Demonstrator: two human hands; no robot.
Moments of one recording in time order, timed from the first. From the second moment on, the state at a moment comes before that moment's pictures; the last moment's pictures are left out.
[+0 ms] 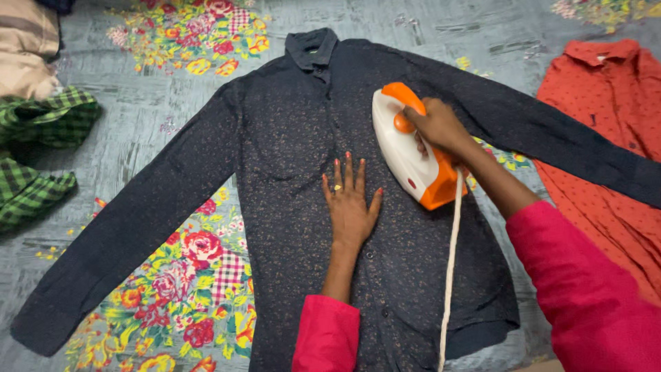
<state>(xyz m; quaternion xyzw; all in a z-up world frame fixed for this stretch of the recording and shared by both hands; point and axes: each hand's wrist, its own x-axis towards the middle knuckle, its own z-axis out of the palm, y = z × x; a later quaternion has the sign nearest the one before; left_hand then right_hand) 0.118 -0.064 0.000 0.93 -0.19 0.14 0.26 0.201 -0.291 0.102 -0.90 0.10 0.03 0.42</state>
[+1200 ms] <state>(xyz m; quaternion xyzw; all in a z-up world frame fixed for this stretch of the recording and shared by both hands) 0.124 -0.062 -0.015 0.92 -0.20 0.15 0.29 0.318 -0.324 0.016 -0.96 0.09 0.00 0.28</state>
